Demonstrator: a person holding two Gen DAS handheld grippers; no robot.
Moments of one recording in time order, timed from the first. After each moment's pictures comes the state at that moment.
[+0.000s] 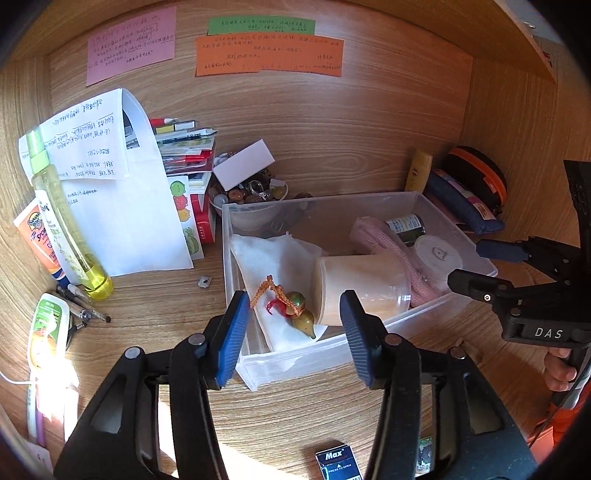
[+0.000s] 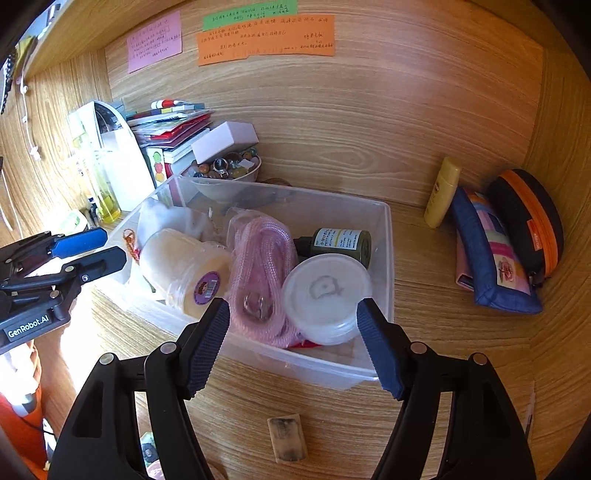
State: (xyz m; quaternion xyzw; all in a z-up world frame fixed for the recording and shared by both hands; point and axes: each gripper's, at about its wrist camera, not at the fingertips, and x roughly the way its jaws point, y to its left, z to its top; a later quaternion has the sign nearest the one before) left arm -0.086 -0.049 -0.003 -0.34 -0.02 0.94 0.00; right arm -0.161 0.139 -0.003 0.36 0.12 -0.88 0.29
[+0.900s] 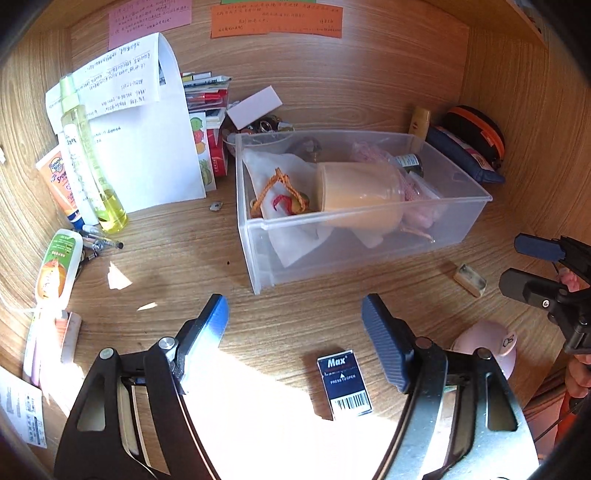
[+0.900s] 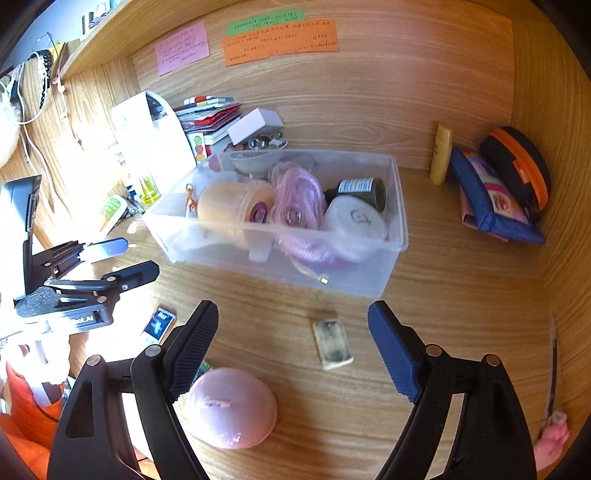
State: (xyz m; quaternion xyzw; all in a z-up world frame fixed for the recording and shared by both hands) left arm -0.029 -0.042 -0.037 -0.39 -0.02 0.92 -0.01; right arm -0.085 0.173 -0.020 0.38 0.07 -0.87 0.32
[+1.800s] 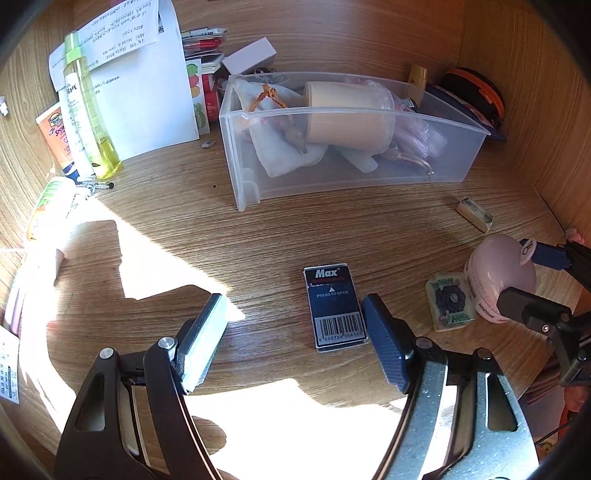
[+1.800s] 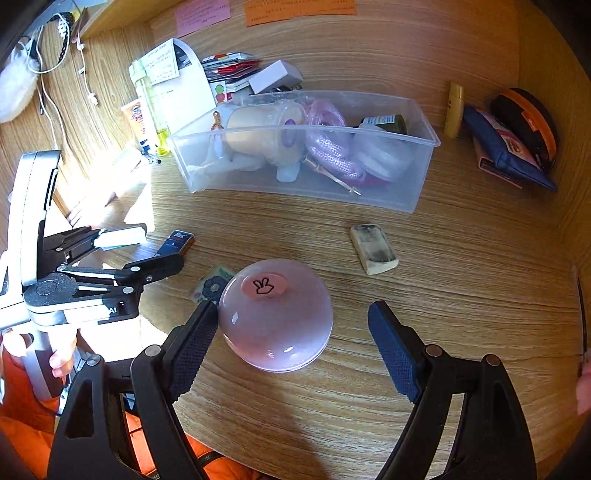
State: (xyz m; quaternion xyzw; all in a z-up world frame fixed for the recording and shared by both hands) left arm -0.003 -0.032 -0.079 -0.43 -0.02 0.90 -0.02; right arm -0.045 0.176 -0.064 0.40 0.08 -0.85 0.32
